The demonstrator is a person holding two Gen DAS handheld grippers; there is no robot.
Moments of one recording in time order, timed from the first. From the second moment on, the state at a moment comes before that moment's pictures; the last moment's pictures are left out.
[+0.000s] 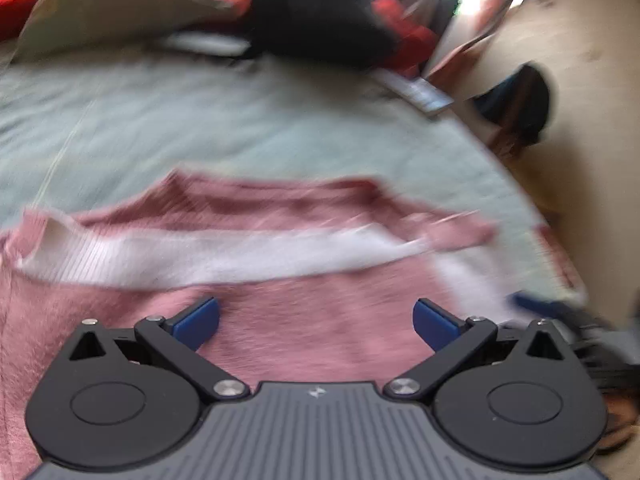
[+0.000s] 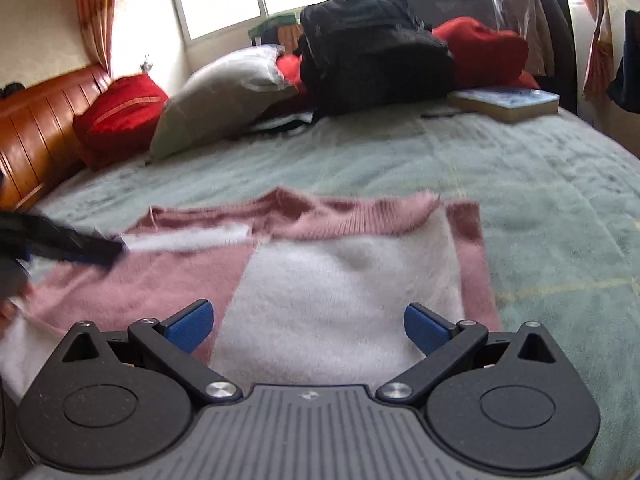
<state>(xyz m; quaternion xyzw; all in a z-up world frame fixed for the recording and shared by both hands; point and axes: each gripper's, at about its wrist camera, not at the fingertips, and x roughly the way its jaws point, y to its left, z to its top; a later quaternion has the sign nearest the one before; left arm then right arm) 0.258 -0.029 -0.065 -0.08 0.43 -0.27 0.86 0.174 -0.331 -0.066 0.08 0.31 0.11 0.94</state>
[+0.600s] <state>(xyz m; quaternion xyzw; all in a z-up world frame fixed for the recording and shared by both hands) 0.185 -0.017 -0.043 -0.06 0.43 -0.25 0.87 0.159 -0.331 -0.056 0.08 0.33 0.09 0.94</state>
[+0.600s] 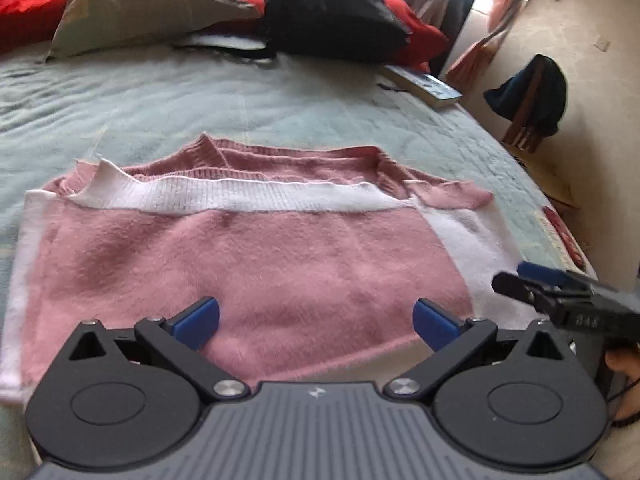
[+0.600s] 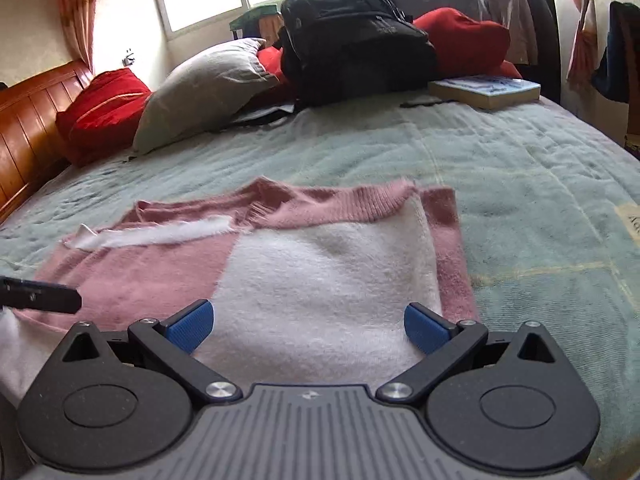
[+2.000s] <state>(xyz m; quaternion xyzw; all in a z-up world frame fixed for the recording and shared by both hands) 0.122 0.067 -0.056 -0.16 0.49 -0.18 0.84 0.114 -0.308 -0.053 0.10 0.35 0.10 0.93</state>
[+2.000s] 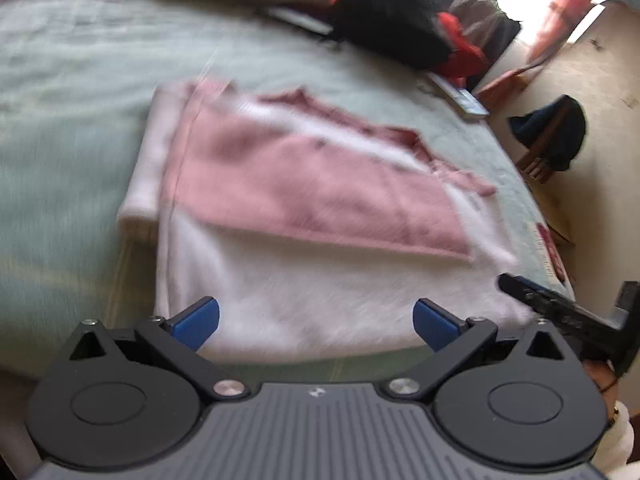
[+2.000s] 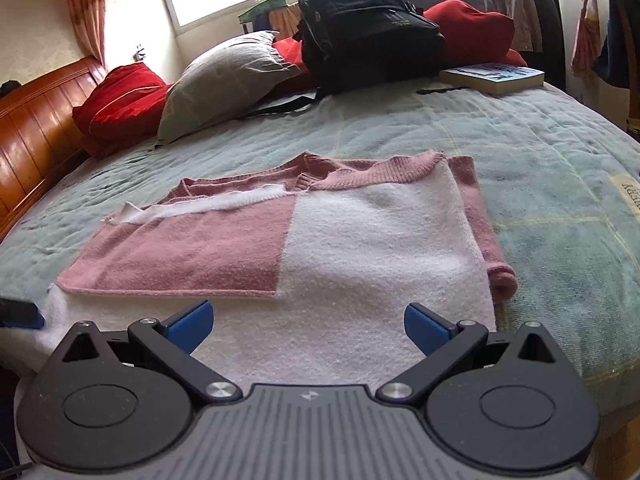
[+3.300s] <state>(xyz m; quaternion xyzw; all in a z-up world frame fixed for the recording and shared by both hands) 0.271 0.164 -0.094 -0.31 0.52 -0.30 0.73 0.159 -0.243 -0.044 0.13 0.38 0.22 0.89</state>
